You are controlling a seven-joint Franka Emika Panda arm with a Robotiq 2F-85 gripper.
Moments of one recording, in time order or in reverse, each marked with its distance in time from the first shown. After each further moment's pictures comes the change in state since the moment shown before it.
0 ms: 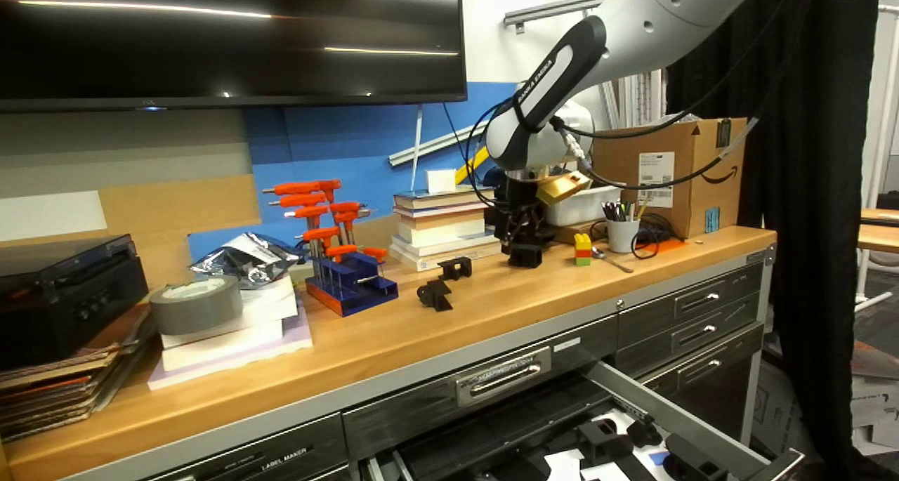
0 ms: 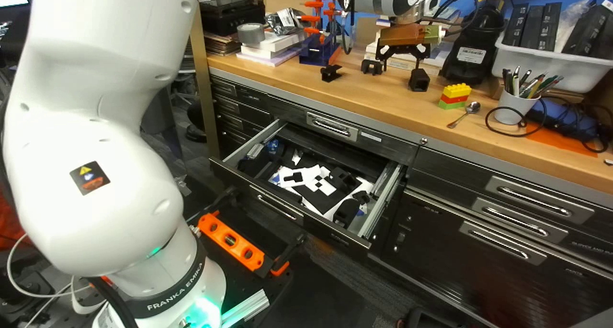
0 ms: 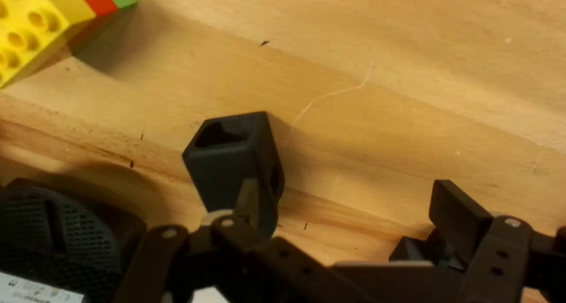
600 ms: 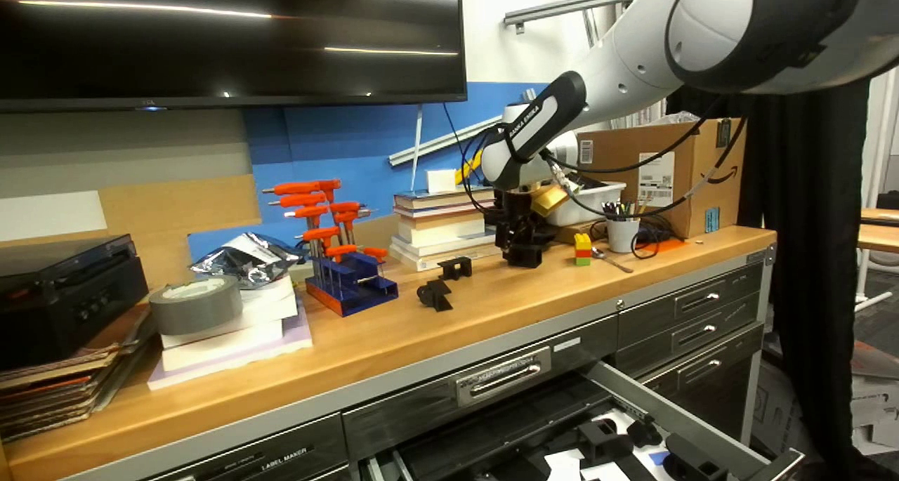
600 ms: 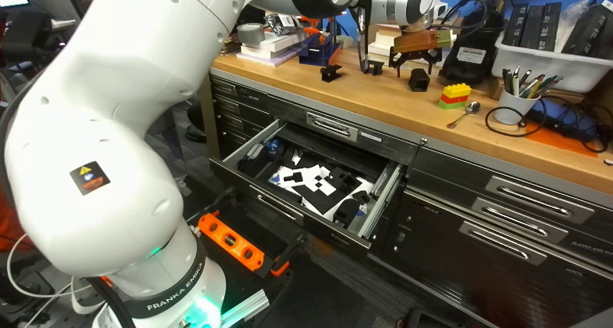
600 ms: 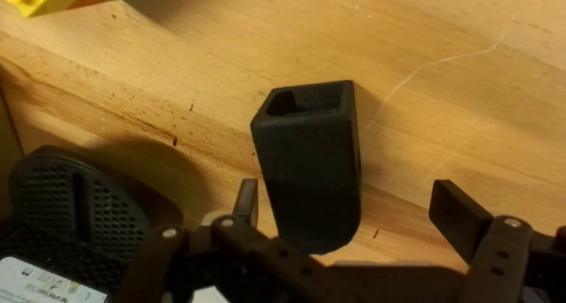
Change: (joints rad) arm -0.001 0.227 -0.019 0.314 -0.089 -0.081 0.000
